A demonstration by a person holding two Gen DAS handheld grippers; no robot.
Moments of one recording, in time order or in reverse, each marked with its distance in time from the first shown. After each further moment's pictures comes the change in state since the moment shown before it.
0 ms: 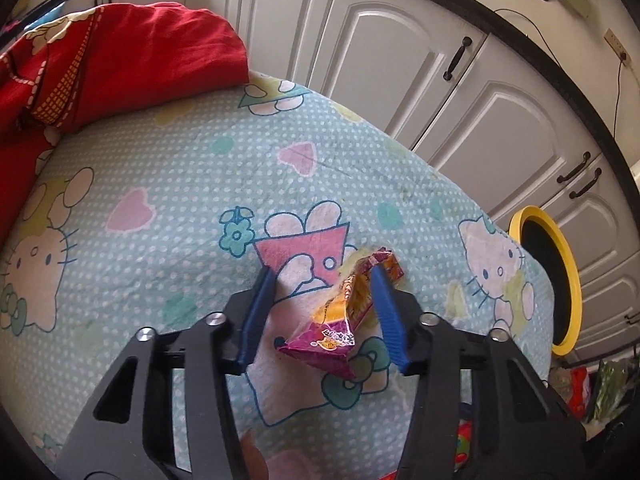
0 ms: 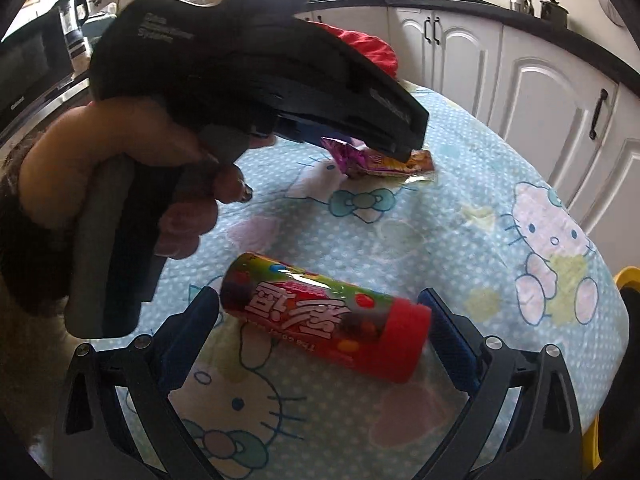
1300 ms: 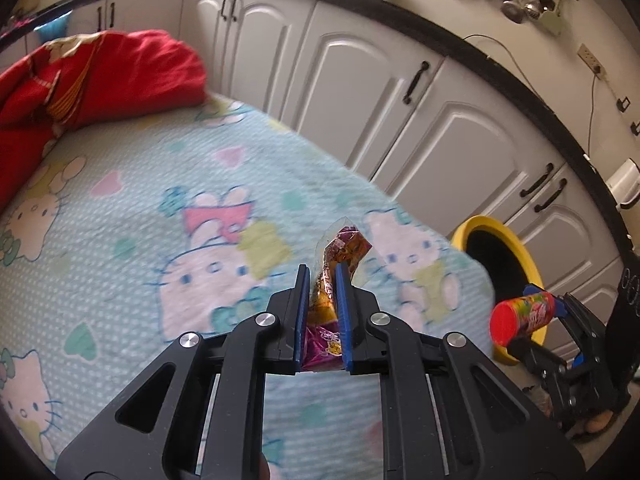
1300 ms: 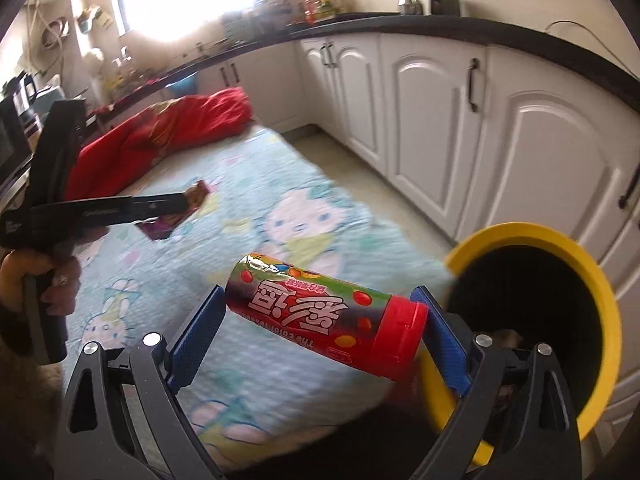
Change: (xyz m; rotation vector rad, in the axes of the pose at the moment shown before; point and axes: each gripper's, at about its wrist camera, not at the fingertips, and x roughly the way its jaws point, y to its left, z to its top) left arm -0.044 -0.061 -0.031 -0.030 -0.131 -0.066; right arm -0.118 -0.170 -0.045 0.210 -0.132 -0.166
